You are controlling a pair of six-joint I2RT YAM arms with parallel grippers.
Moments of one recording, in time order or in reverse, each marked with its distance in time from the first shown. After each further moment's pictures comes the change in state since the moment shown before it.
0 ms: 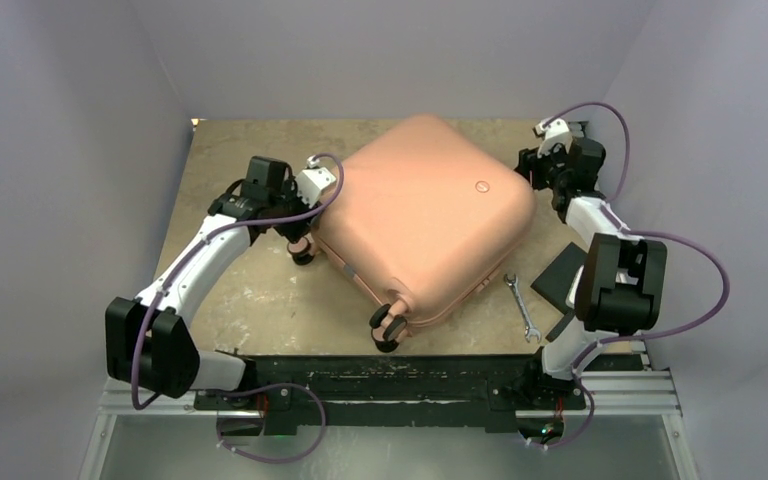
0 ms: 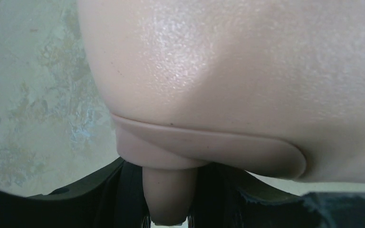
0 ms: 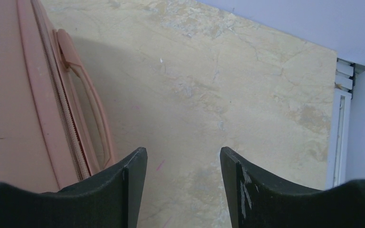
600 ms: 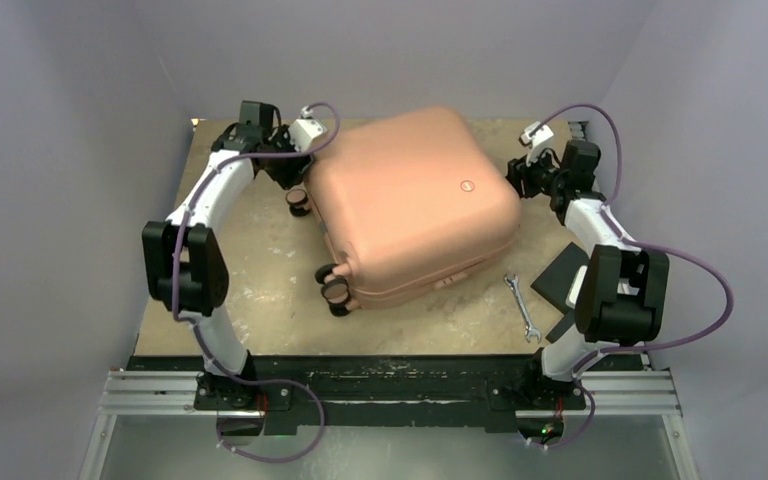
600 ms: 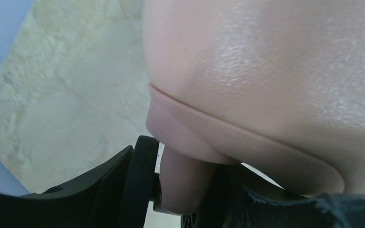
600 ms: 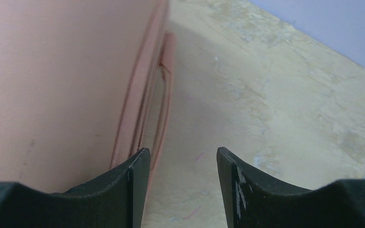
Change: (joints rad) left arm 0.156 0.399 0.412 -0.011 0.065 0.182; right arm 0.016 -0.084 -0.015 -0.155 -0.168 -0.117
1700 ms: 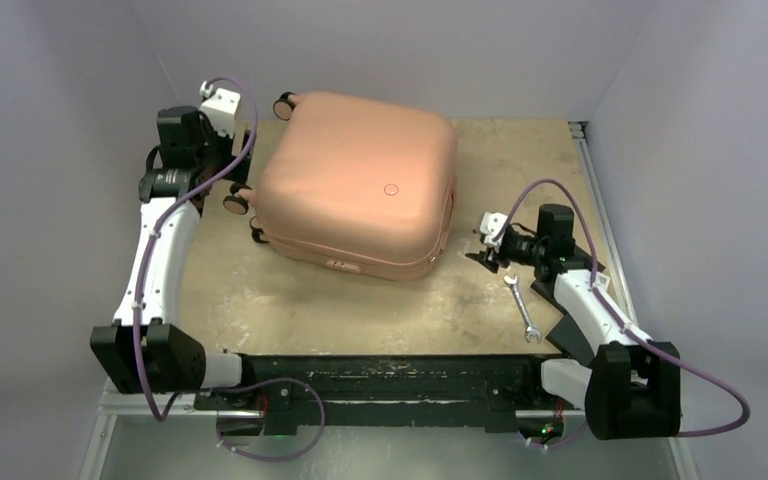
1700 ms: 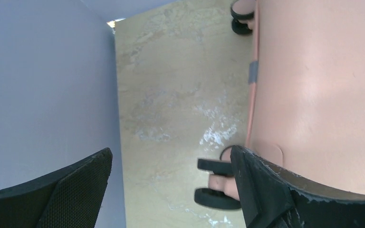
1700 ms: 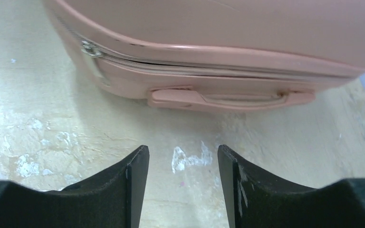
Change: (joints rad) left arm 0.179 -0.372 -0.072 0.075 -0.247 -0.346; right arm 0.172 -0.468 -0.461 -0.149 -0.294 -0.494
